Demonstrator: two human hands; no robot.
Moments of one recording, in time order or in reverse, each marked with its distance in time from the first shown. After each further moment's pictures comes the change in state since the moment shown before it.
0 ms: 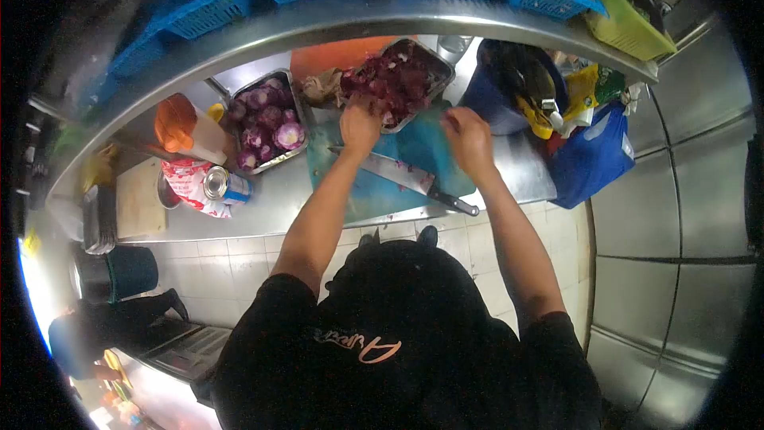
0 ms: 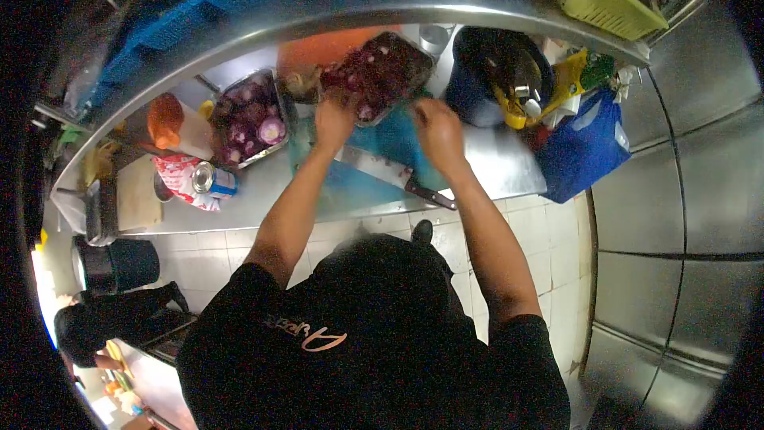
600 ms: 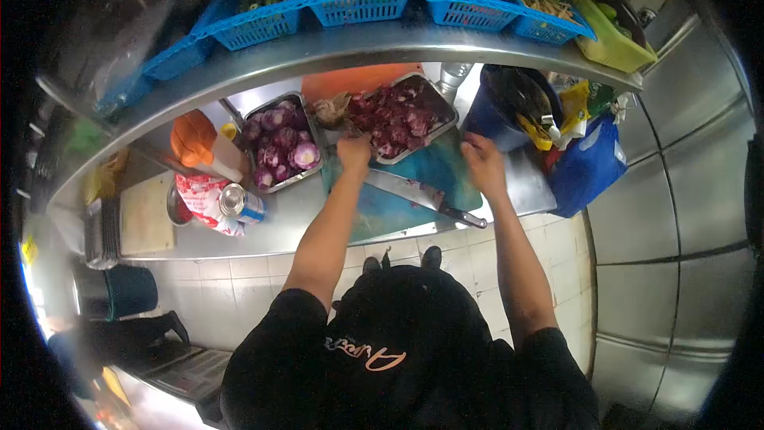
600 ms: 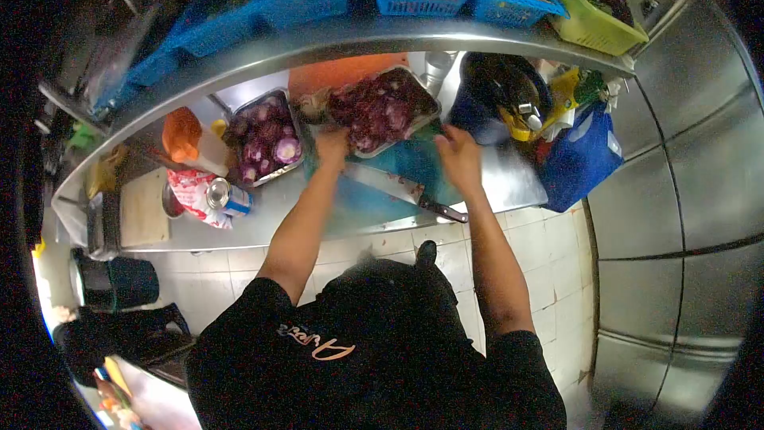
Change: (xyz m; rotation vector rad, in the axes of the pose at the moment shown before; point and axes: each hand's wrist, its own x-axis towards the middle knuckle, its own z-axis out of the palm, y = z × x) left_hand -0.003 -0.073 0.027 -0.637 0.145 -0.668; right_hand -0.022 0.006 -0.005 0.117 0.070 0.296
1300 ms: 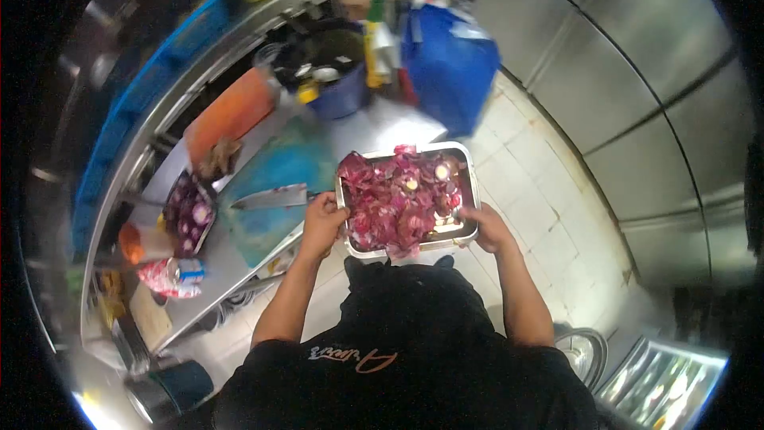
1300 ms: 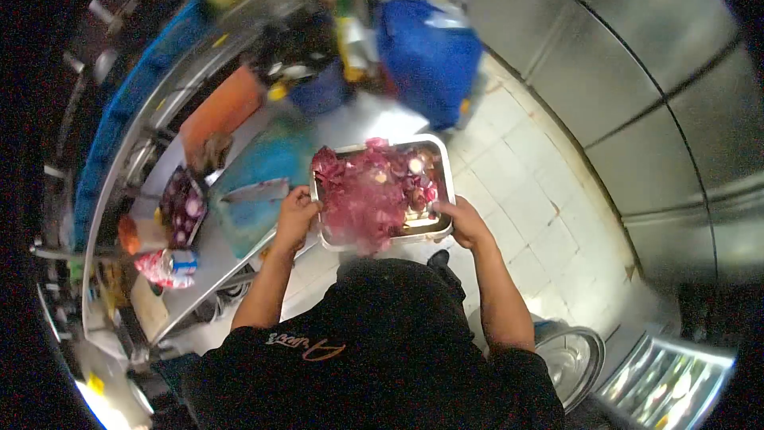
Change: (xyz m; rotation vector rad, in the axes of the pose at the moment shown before) left_hand -0.297 0.050 0.055 0.153 -0.930 -0.124; right_hand -0.267 0.141 -0.236 1.023 -0.078 0.812
